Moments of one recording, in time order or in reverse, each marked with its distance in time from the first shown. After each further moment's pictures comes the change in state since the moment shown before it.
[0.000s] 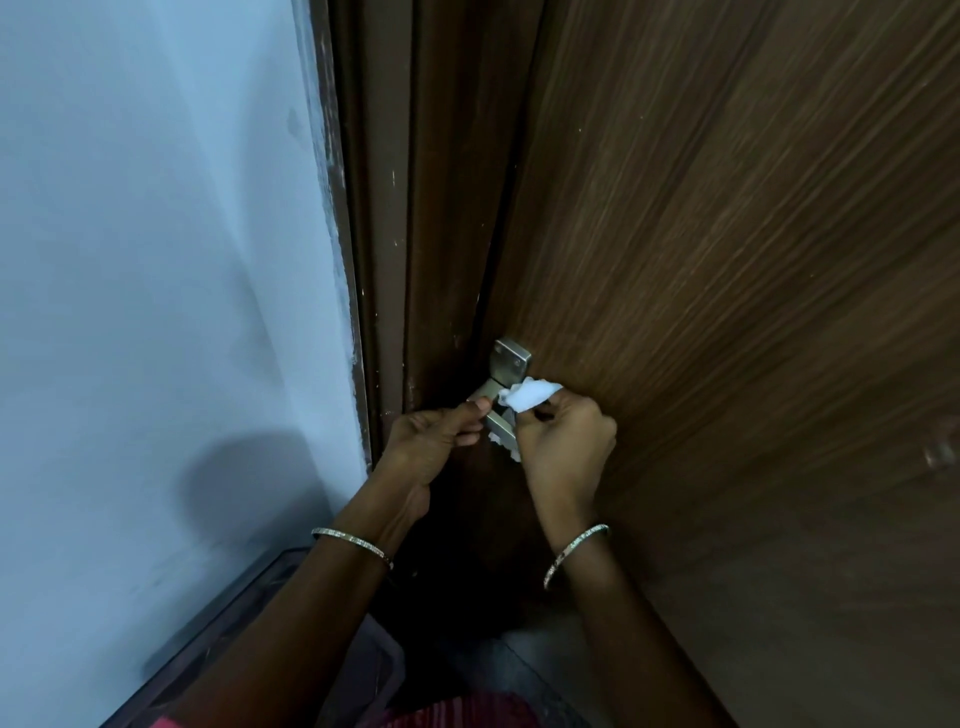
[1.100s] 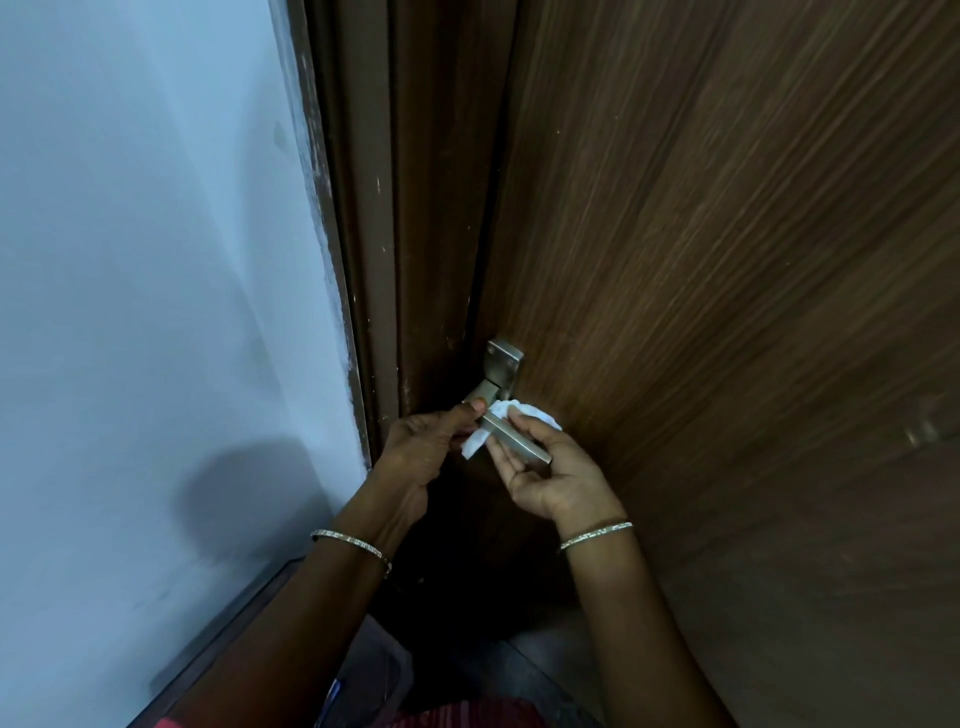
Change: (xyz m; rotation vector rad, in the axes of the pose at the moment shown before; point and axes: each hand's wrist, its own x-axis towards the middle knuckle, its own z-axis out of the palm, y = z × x) left_hand -0.008 0.005 0.002 -0.056 -0.017 -0.038; right_hand 0.010 0.016 -0.001 1.375 -0.421 1.335
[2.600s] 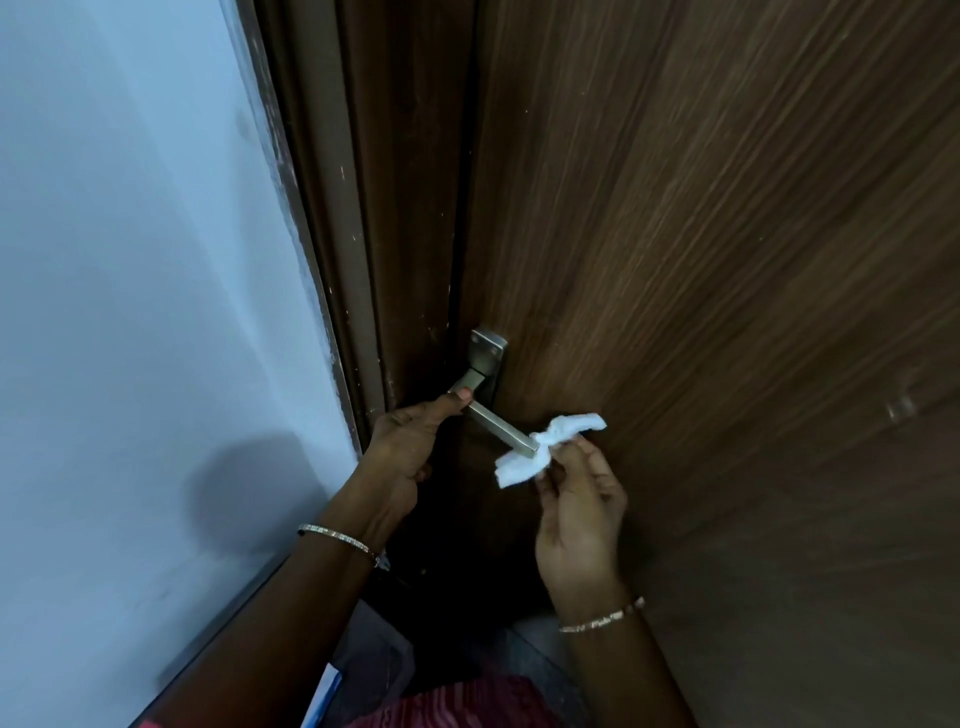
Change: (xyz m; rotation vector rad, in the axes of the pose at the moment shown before) left_hand 0.011 -0.007 -0.008 0.037 -0.001 -0.023; right_hand -0.021 0.032 -0.053 -0.110 0.046 -0.683
